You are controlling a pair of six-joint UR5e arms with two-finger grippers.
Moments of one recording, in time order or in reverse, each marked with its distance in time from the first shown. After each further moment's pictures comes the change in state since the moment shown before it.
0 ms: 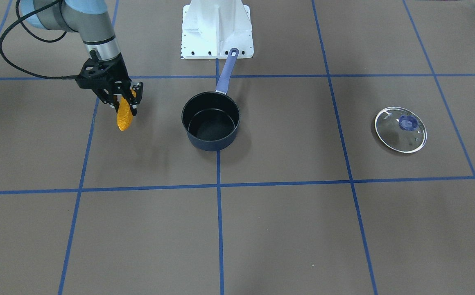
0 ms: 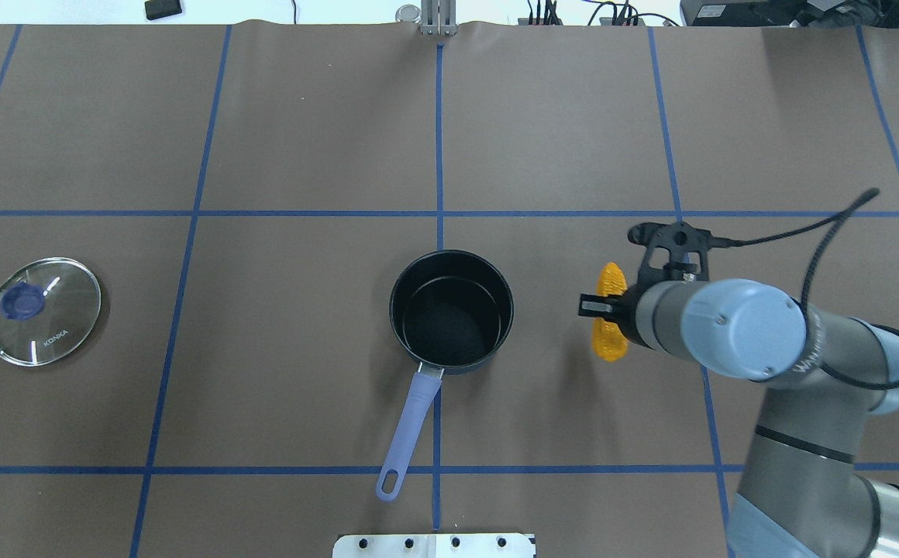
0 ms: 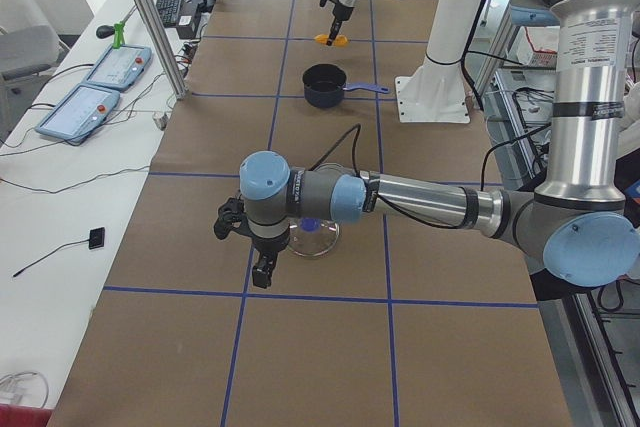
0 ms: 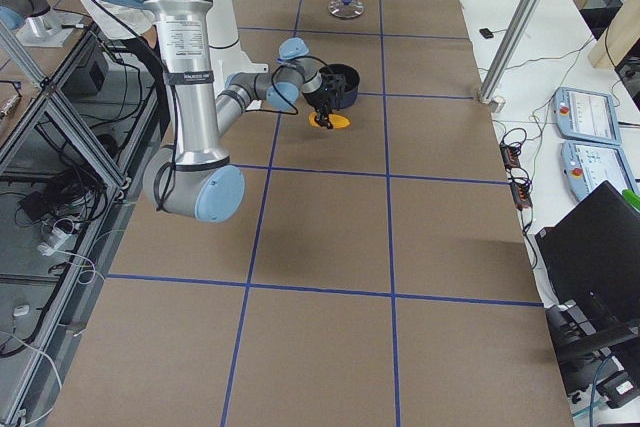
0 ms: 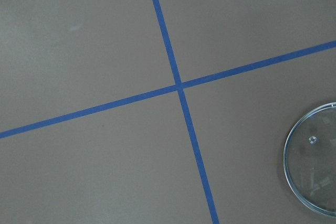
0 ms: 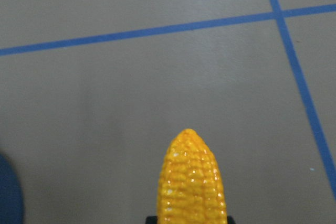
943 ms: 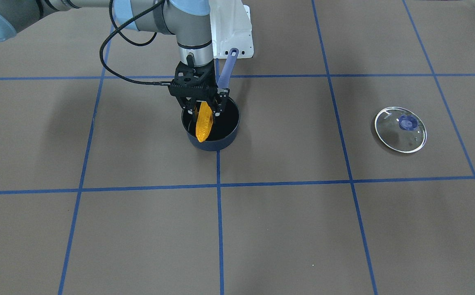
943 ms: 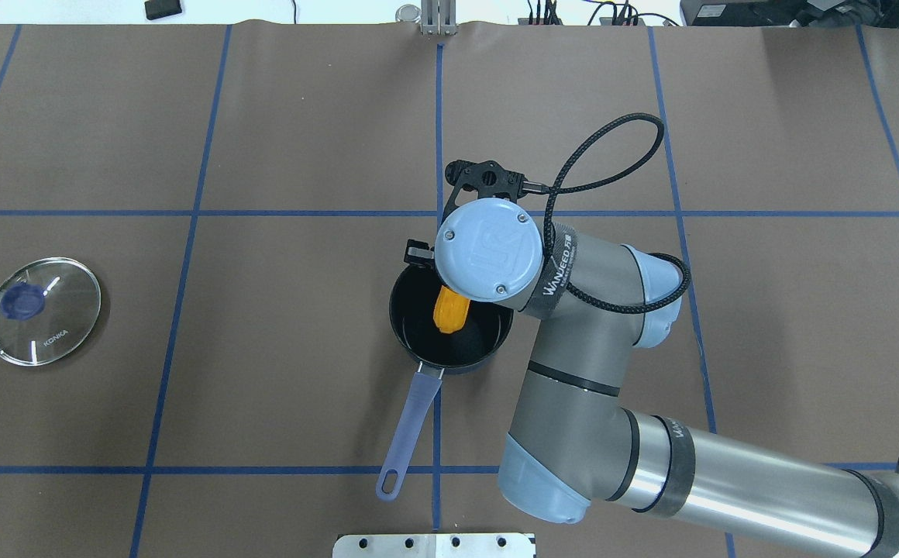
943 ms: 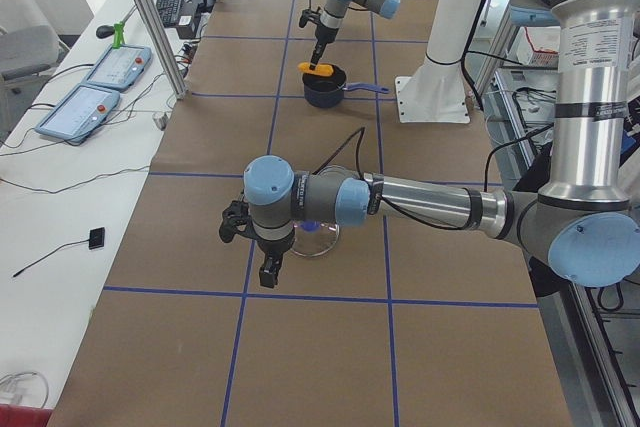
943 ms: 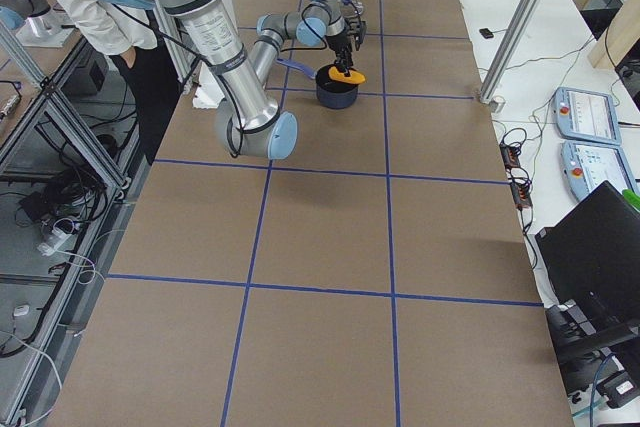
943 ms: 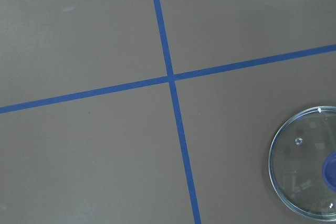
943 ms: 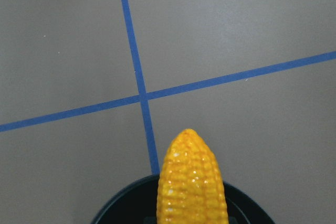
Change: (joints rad) left arm 0.003 0.010 -0.002 -0.001 -0.026 -0.021; right arm -0.015 0.469 -0.282 -0.187 0.007 0.077
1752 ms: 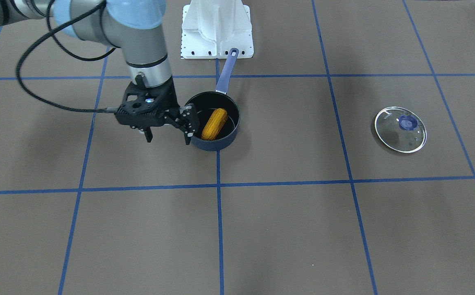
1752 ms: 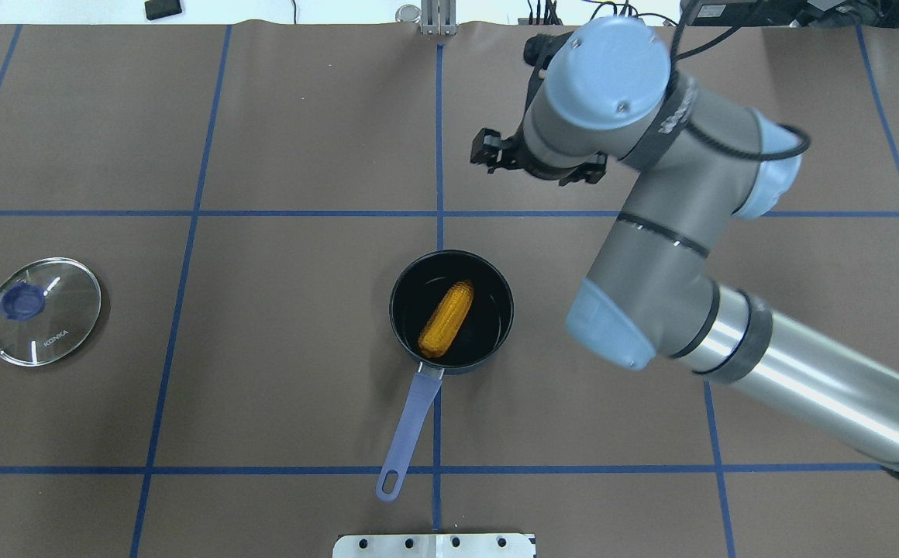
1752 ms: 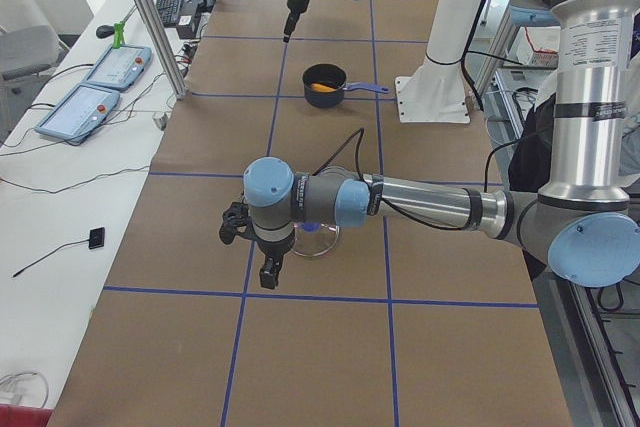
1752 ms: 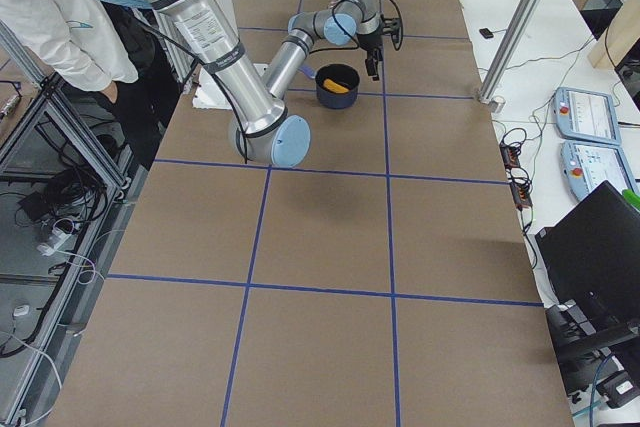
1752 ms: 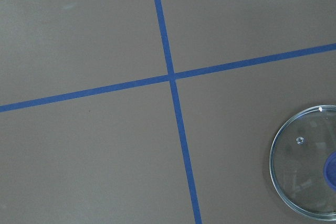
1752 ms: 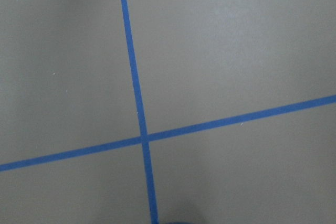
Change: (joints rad) left arm 0.001 0.004 0.005 0.001 0.000 0.002; right arm 0.327 -0.055 0.011 -0.002 0.276 -0.289
